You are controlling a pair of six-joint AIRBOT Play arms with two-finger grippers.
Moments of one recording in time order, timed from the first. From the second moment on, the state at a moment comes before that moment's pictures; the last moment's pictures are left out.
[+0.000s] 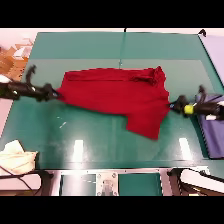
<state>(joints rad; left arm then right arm) 0.29 -1.46 1.16 0.71 -1.25 -1.07 -0.52 -1.29 0.80 -0.60 1.14 1.16</state>
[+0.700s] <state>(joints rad) 0.29 -0.88 2.06 0.63 -1.22 -1.12 -0.52 -0.77 1.96 -0.59 1.08 1.34</state>
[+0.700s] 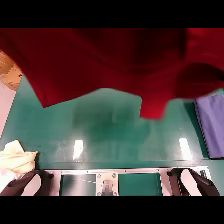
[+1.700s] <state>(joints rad) 0.24 -1.23 1.15 0.57 -1.01 -0.97 -0.34 -1.18 1.02 -0.61 0.75 1.12</state>
